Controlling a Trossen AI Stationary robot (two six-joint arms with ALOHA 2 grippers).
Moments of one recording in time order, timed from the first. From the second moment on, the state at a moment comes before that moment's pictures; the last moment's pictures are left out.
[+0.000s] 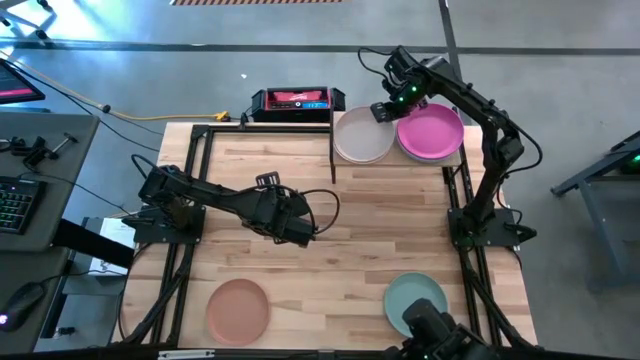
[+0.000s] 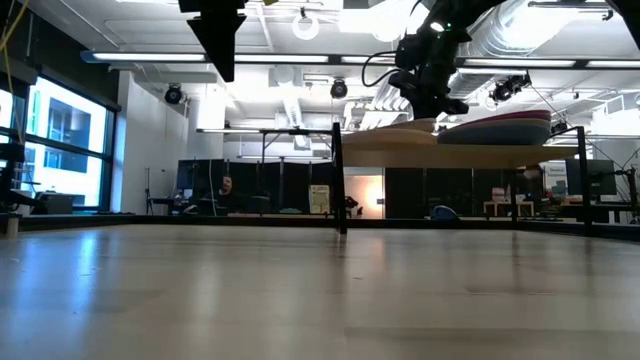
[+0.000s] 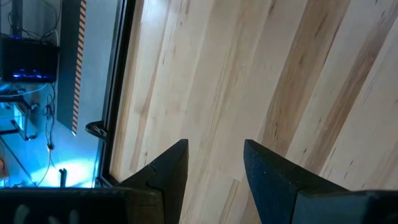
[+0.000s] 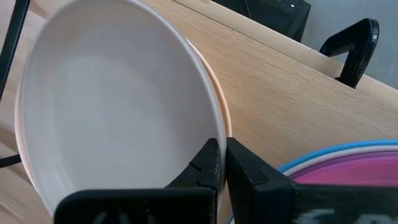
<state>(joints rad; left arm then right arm) -0.26 1.82 1.72 -1.54 -0.64 -0.52 -0.87 1.80 1.80 -1.26 -0.18 0.25</state>
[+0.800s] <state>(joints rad) -0.26 1.82 1.72 -1.46 -0.64 -0.63 -0.87 1.80 1.80 -1.25 -0.18 0.23</state>
